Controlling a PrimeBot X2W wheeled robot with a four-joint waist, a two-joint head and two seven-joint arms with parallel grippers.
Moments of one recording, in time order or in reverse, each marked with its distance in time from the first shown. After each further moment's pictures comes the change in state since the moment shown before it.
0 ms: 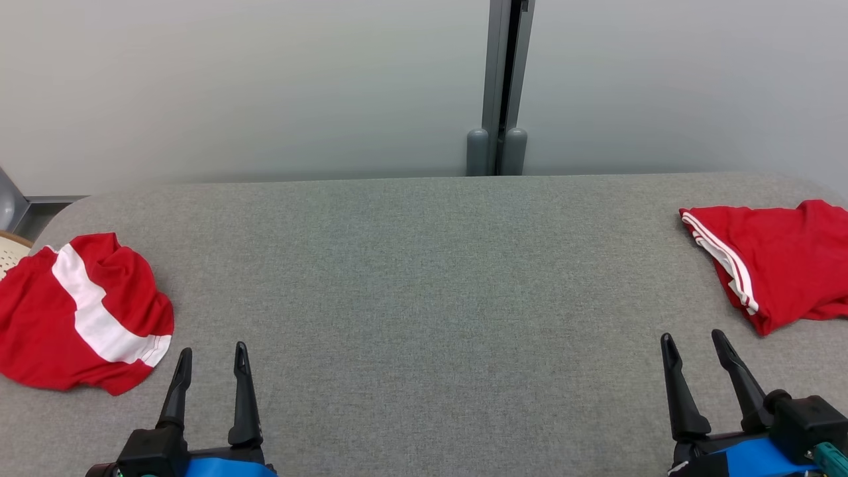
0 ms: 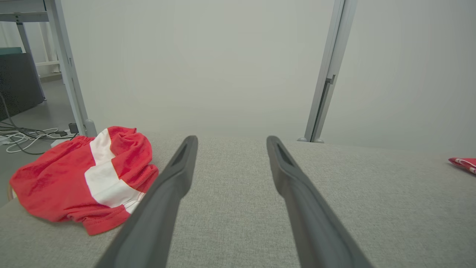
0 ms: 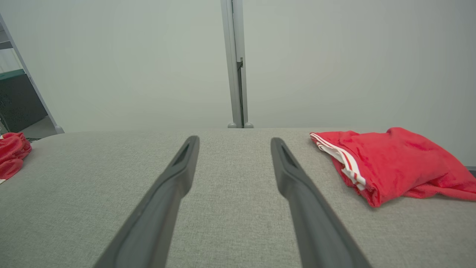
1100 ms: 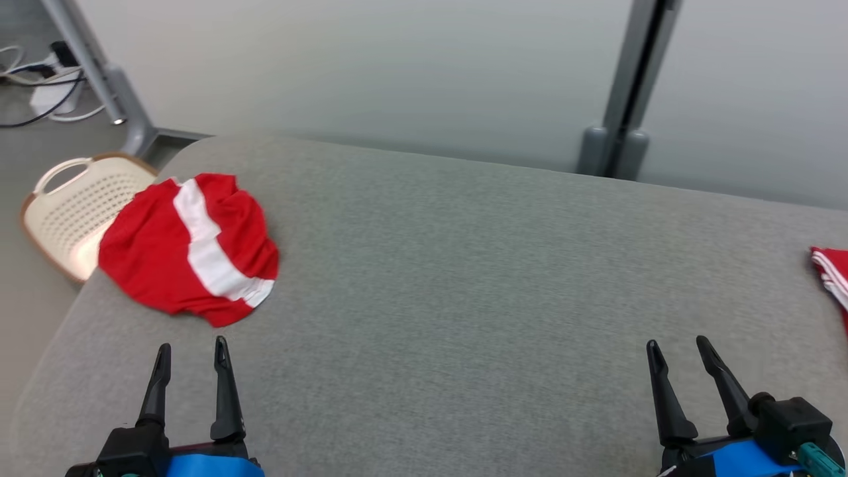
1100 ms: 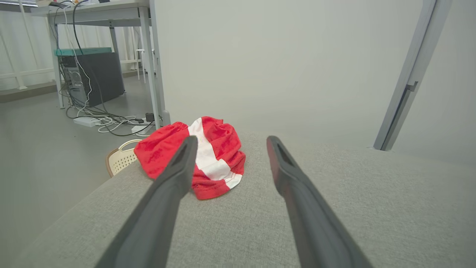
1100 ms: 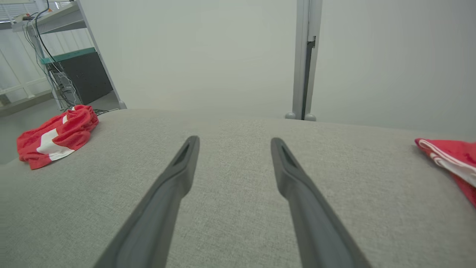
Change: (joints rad) left arm -0.003 0.009 0.032 -0.016 0.002 0.009 0.000; right arm -0.005 0.002 0.027 0.033 0.010 0.000 -0.003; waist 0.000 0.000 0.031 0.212
